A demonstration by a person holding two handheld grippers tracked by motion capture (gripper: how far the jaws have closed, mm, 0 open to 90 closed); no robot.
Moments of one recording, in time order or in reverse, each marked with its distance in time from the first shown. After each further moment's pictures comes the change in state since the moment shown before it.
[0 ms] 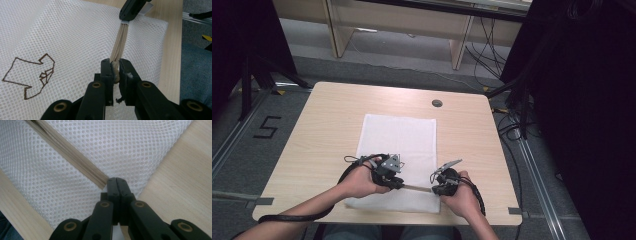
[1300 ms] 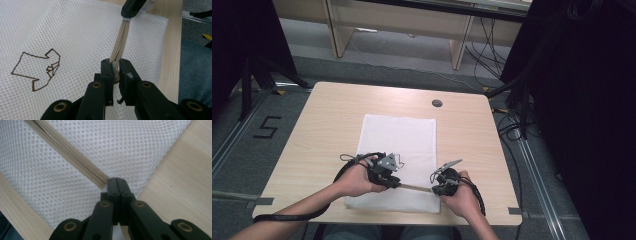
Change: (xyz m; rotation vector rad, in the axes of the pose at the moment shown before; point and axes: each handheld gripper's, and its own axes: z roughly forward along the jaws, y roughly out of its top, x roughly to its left) left arm 0.003 -0.004 -0.009 0.000 -0.003 -0.008; right arm -0.002 0.000 0.001 -0.020 0.007 -0.024
